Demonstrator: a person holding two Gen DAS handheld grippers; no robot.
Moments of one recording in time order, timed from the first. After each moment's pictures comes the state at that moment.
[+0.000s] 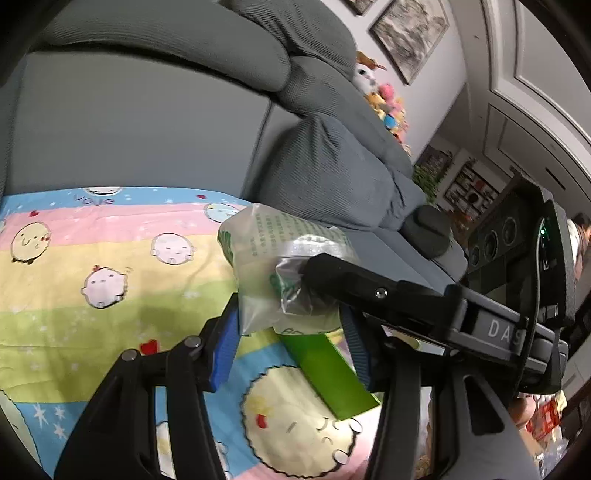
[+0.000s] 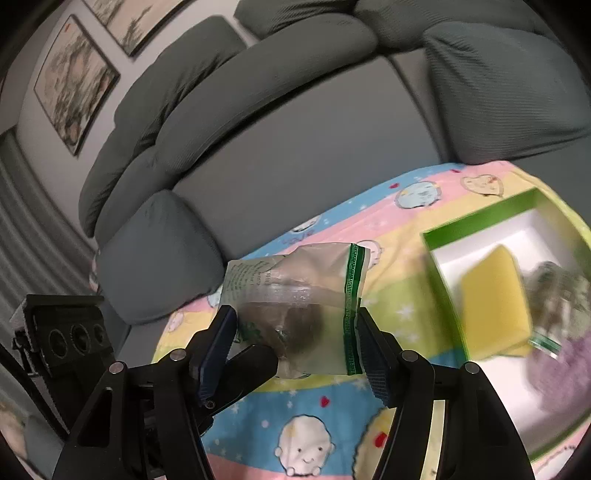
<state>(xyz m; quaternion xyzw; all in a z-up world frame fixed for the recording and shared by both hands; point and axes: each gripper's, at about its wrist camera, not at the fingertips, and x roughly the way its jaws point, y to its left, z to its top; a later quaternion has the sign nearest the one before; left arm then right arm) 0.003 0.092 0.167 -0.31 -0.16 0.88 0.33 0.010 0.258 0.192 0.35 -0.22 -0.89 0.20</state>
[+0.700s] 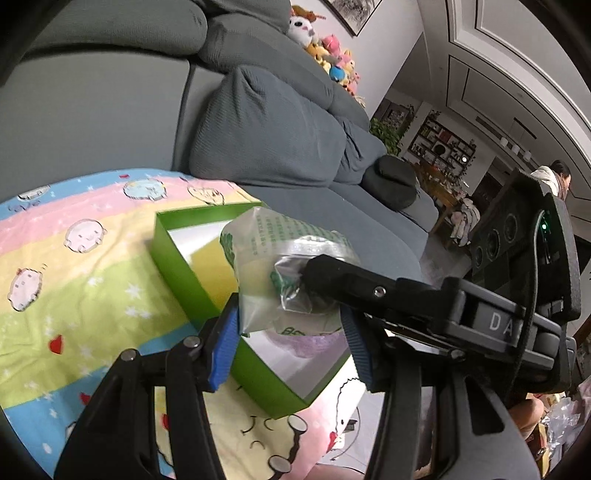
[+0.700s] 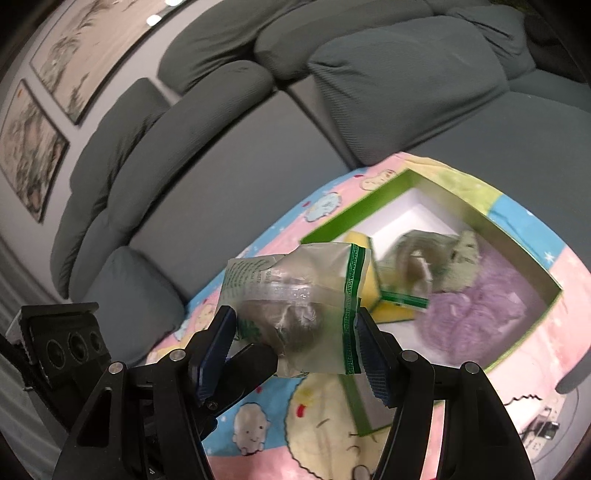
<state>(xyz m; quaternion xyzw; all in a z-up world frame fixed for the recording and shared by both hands) 0.021 0.201 0.147 -0.34 -0.10 0.84 0.41 0.063 0.357 0.171 0.33 -0.30 -0.89 0.09</state>
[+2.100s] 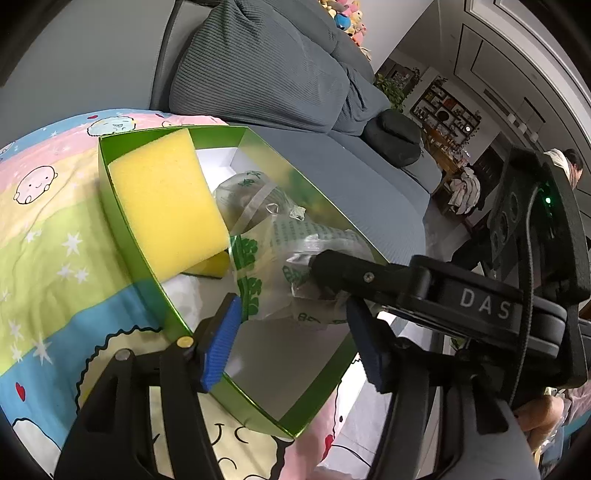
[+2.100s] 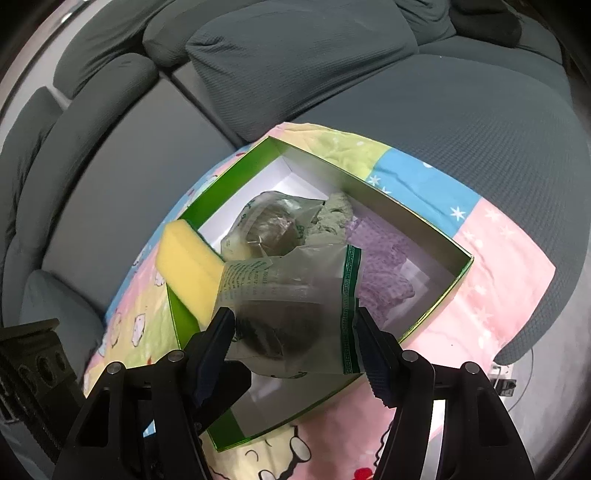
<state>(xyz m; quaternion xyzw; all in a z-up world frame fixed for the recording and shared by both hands) 0.012 0.254 0.091 -0.42 -0.08 0.80 0.42 0.064 0.416 0.118 0.42 -0.30 -0.85 -0.07</state>
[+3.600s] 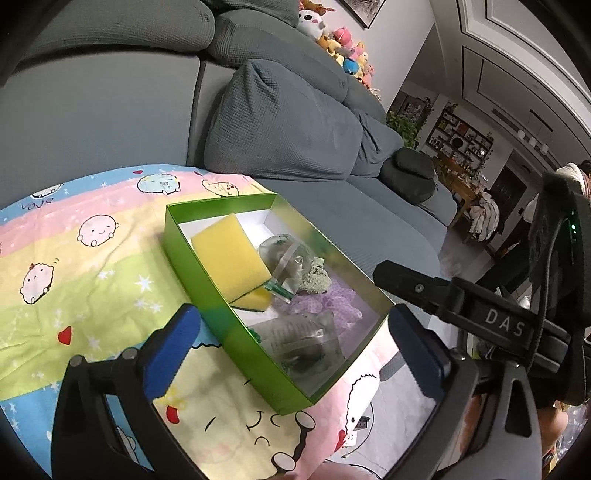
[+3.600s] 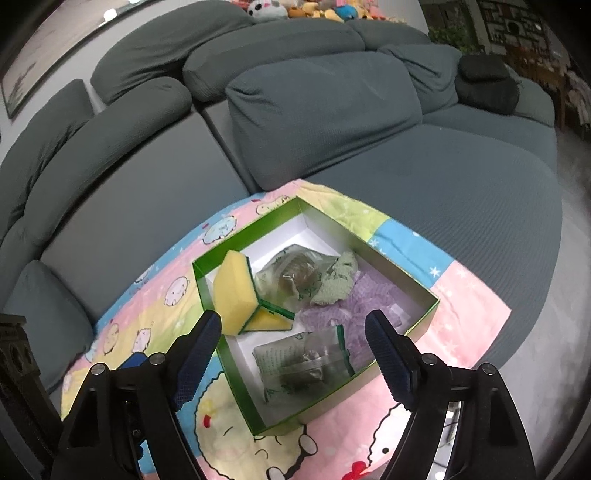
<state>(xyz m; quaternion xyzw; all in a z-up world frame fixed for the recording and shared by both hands) 0.034 0.206 0.151 -0.35 -0.07 0.86 0.37 0.096 0.383 0.186 0.34 -0.22 -0.91 -0.11</state>
